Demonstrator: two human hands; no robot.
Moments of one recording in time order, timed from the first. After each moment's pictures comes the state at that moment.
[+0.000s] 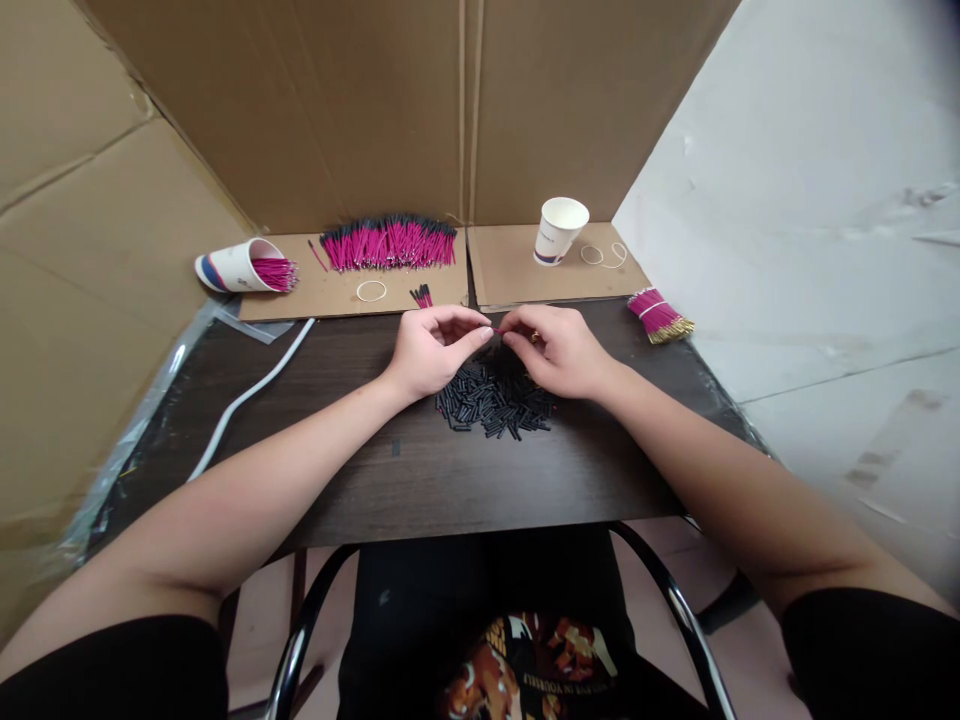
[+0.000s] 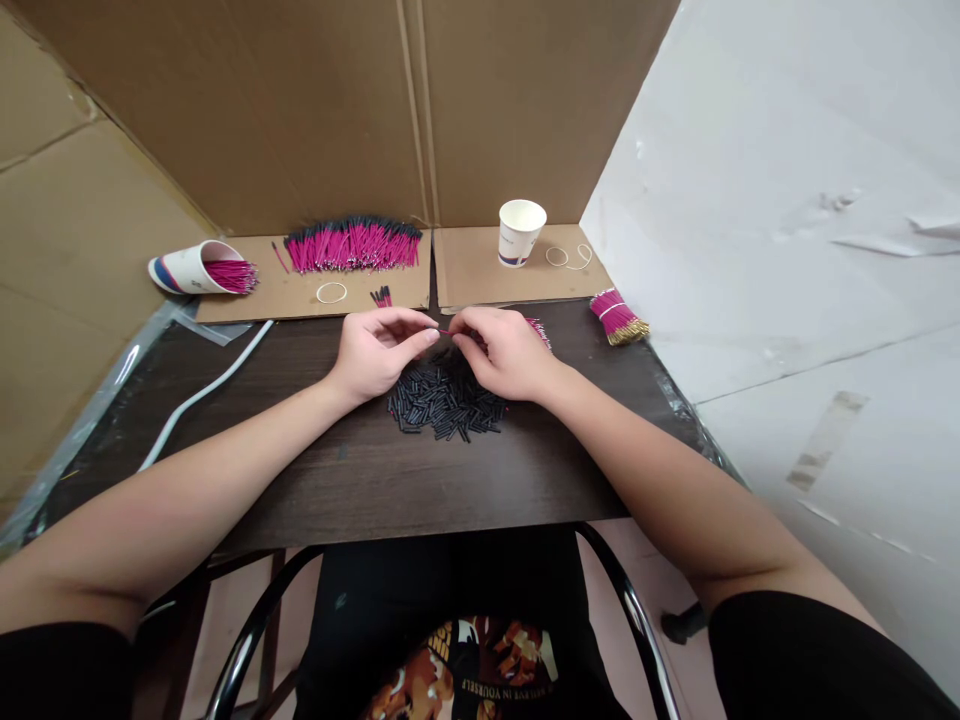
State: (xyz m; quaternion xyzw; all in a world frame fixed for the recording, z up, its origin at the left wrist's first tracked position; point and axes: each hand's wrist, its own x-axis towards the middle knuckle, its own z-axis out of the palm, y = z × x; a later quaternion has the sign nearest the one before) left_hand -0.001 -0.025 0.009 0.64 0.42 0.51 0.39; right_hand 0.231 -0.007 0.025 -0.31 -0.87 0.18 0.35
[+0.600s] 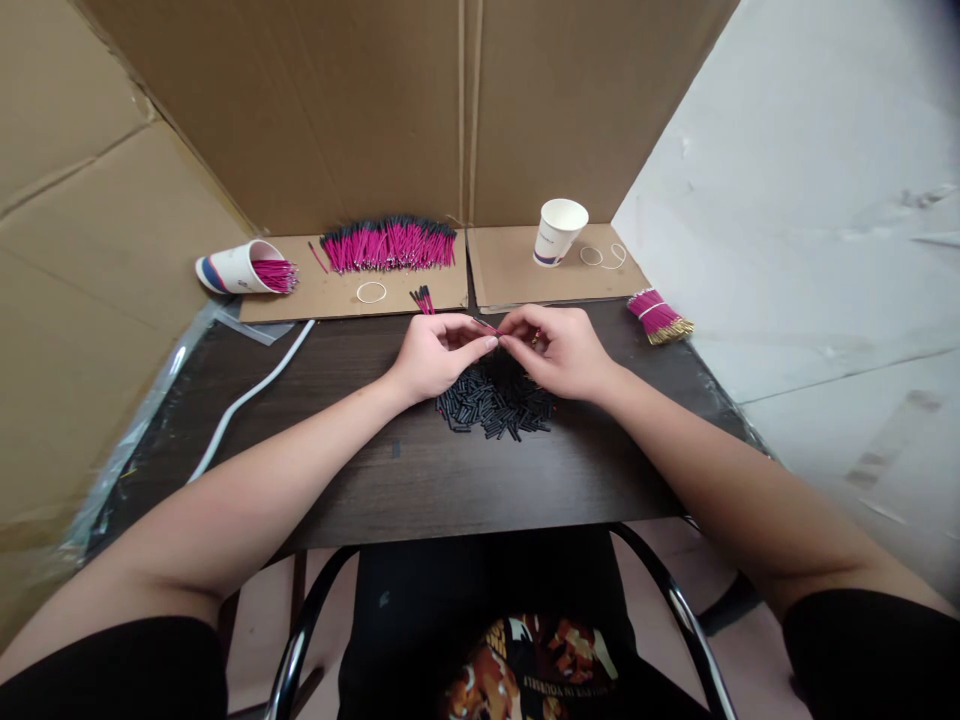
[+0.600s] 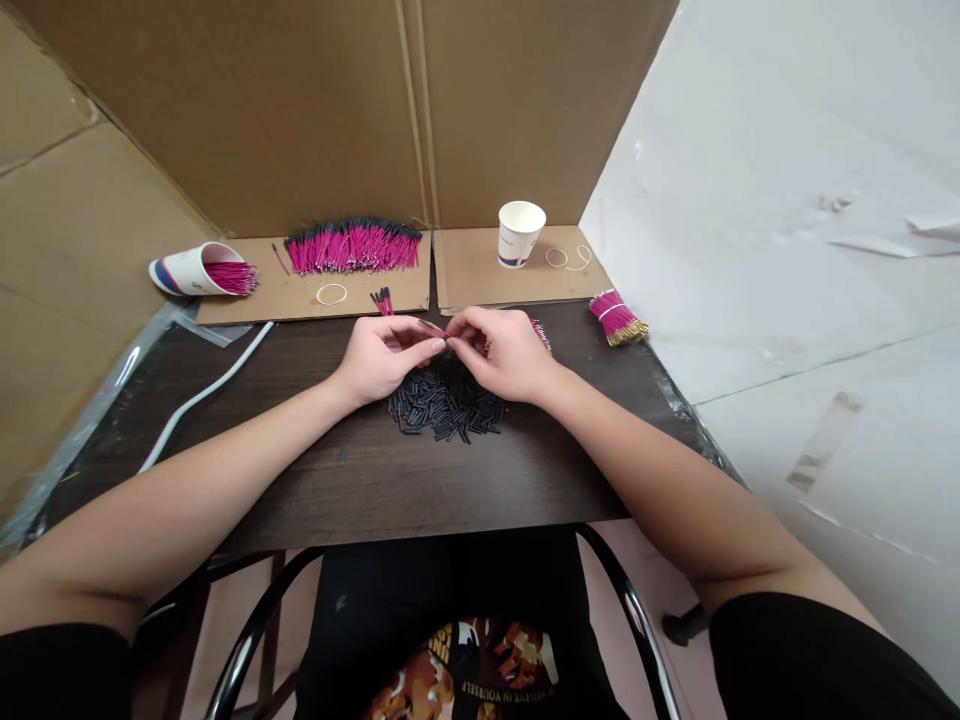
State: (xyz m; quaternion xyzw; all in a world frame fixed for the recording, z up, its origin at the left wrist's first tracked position) left_hand 0.000 -0.022 0.005 0.64 0.40 0.48 0.45; right_hand 0.228 -0.013 0.027 -0.33 -0.84 0.22 0.37
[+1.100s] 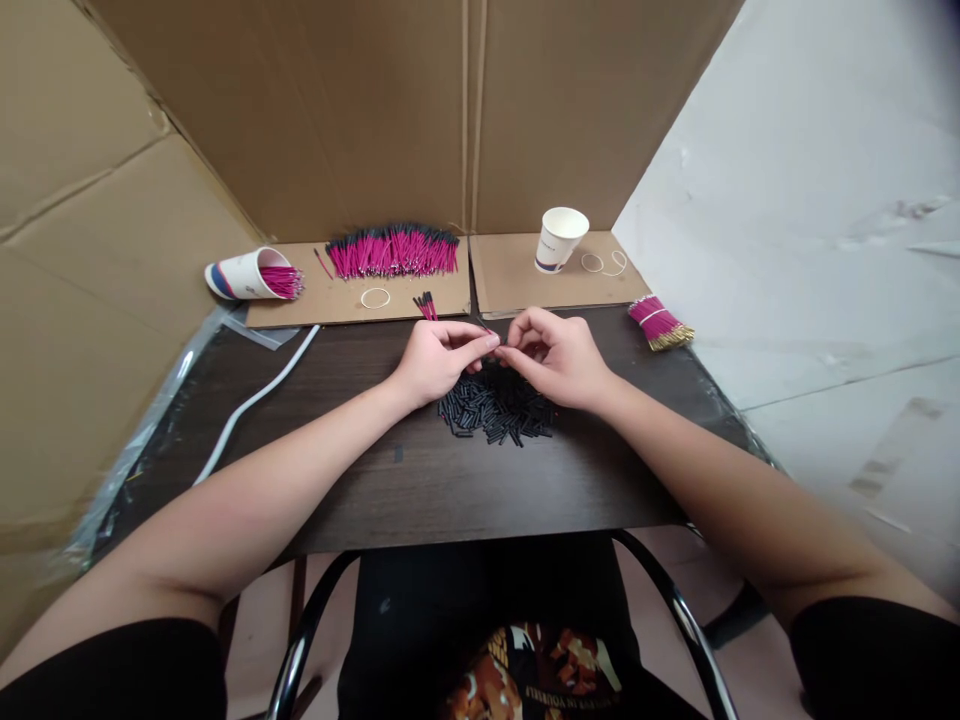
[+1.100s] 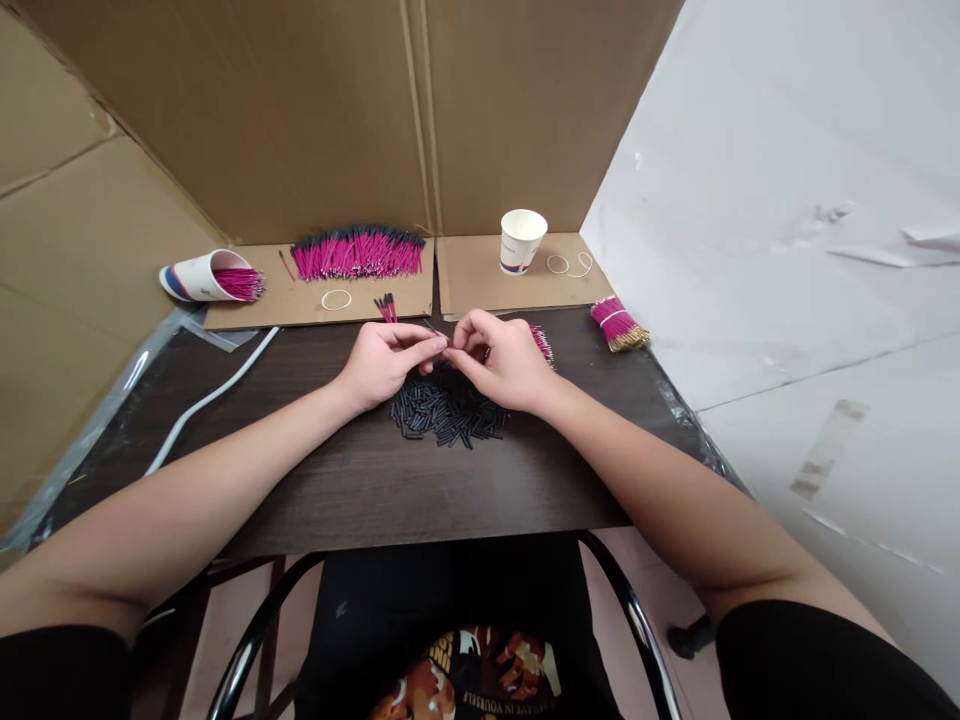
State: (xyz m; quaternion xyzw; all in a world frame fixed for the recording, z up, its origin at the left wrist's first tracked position) left_hand -0.001 -0.022 0.008 0.60 0.41 0.47 0.49; right_hand 0.225 -0.017 0.019 -0.34 -0.79 0.32 0.40
